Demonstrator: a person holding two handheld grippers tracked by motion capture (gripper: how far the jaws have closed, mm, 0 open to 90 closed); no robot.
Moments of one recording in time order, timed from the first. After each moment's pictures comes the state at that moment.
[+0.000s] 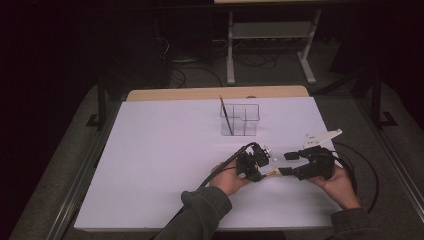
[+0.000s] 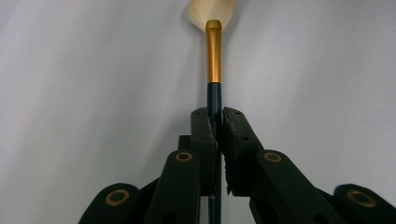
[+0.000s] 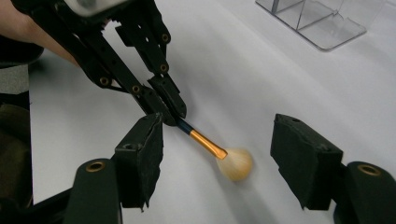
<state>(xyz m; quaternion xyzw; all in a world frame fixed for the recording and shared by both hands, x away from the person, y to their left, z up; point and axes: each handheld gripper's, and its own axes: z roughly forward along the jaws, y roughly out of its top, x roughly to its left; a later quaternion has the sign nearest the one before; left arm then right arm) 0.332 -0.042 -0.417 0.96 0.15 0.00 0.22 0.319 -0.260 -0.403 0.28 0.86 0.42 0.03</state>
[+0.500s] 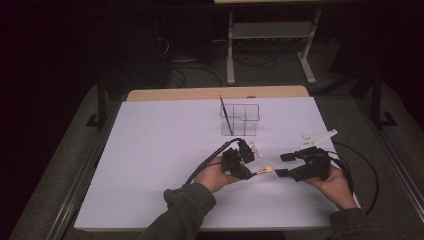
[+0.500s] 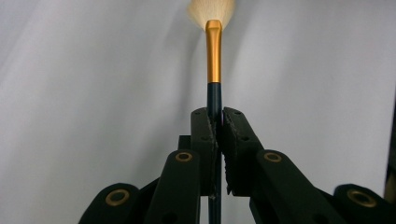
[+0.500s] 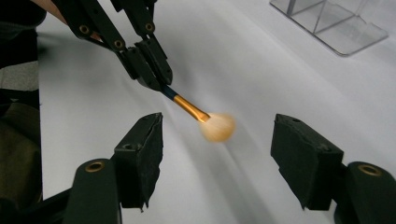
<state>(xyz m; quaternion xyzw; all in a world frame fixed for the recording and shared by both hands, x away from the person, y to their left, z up) 0.332 0.000 -0.398 0.96 0.15 -0.02 0.24 0.318 -0.248 -0.403 0.27 0.86 0.42 0.02</state>
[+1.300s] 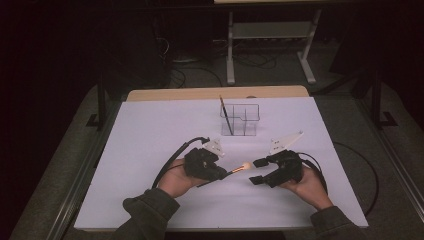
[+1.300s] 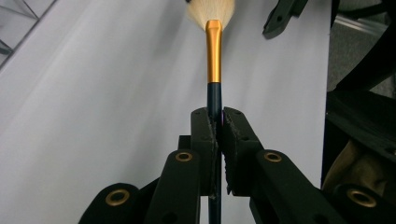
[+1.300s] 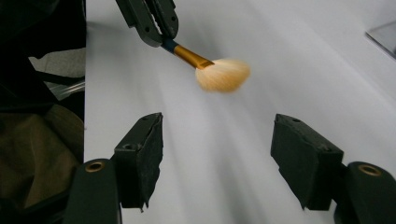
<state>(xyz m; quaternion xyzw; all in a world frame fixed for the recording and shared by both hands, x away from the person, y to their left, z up) 0.311 0.094 -0.364 0.93 0.15 -0.02 0.33 0.316 -0.176 -0.399 0.20 0.88 0.43 -0.03</state>
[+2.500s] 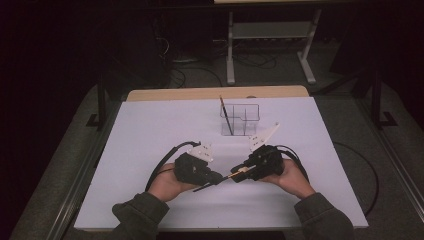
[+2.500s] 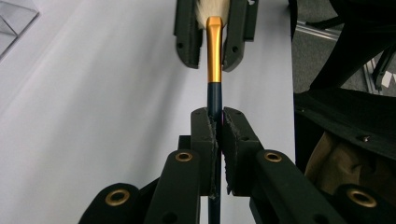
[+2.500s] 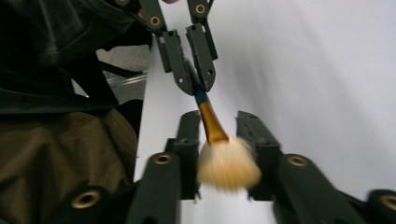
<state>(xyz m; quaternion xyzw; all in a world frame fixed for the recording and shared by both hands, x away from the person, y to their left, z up) 0.300 0.115 -0.365 0.92 0.11 -0.04 0.37 0.330 -0.129 -0.384 0.11 0.88 0.44 -0.12</state>
